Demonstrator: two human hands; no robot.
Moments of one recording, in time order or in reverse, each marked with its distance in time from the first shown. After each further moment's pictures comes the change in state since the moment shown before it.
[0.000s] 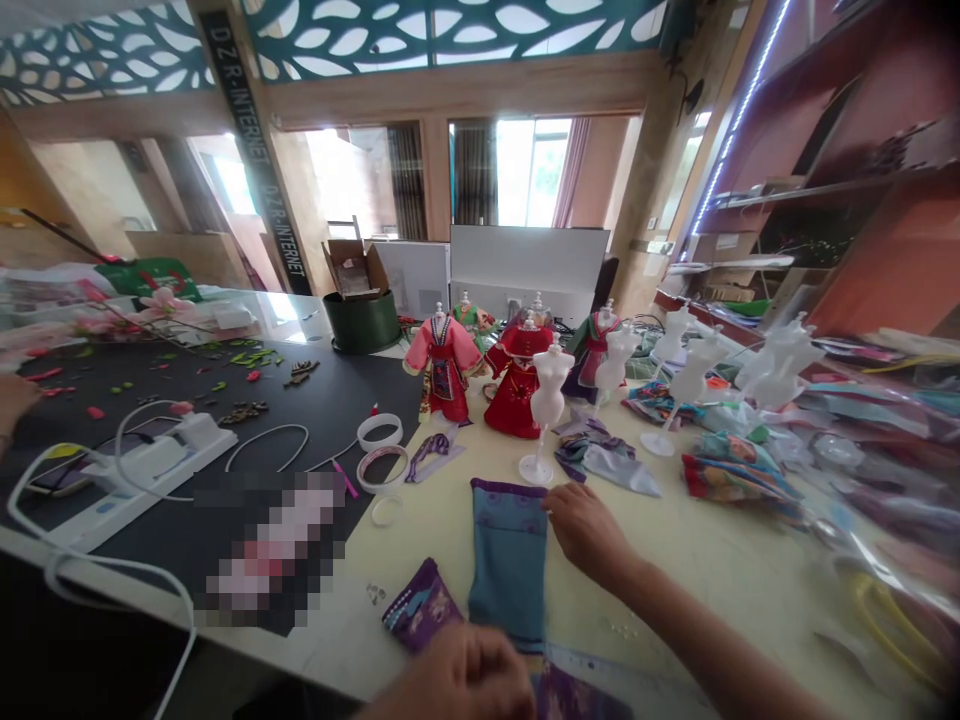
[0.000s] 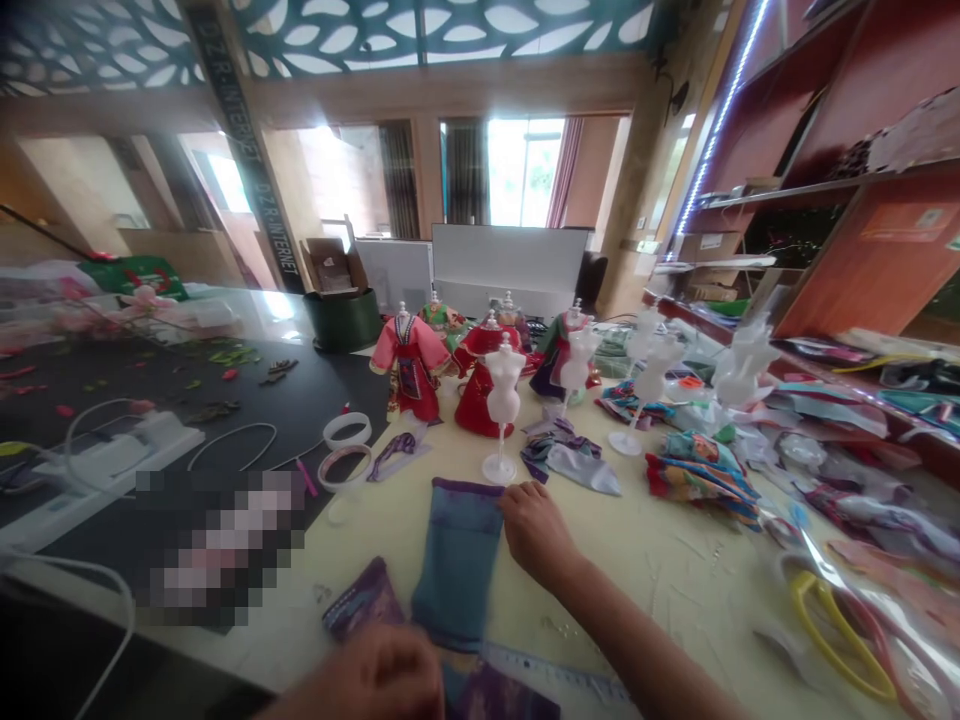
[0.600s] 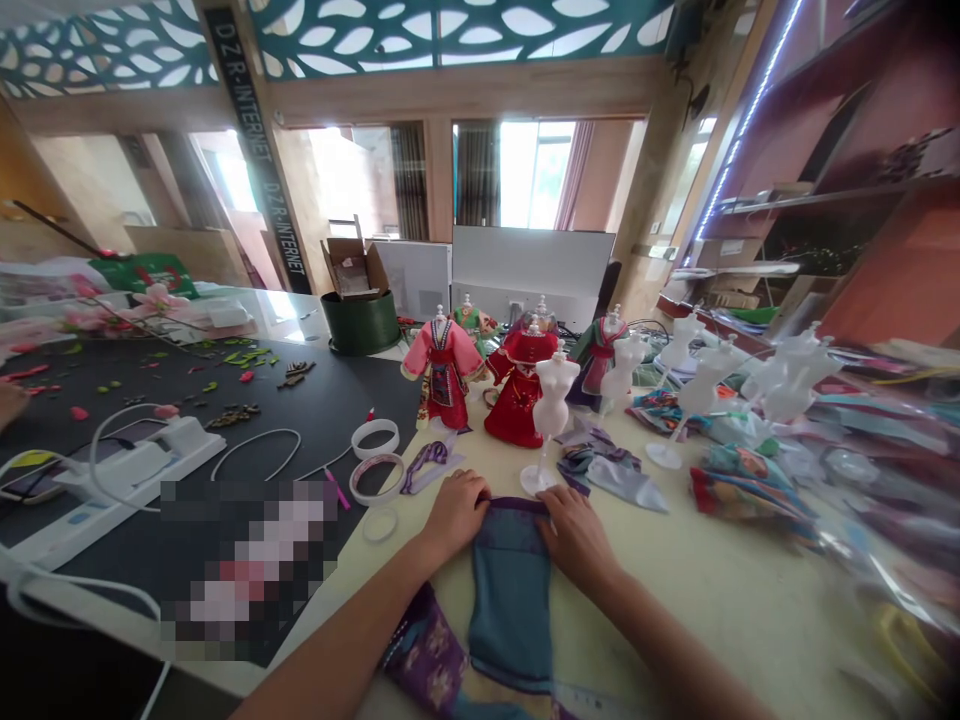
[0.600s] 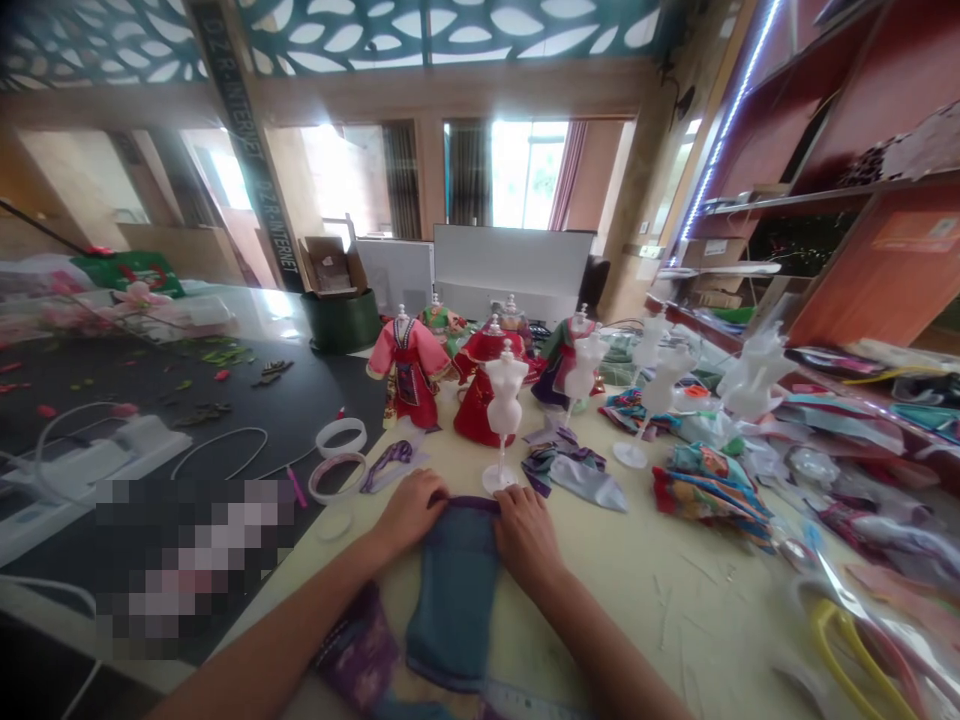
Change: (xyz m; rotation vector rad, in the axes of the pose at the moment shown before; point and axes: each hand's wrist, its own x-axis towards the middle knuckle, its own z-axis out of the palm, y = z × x) left_hand 0.131 0.011 -0.082 1.065 0.529 0.565; right_hand 0.016 0.002 0.030 -0.031 0.096 0.187
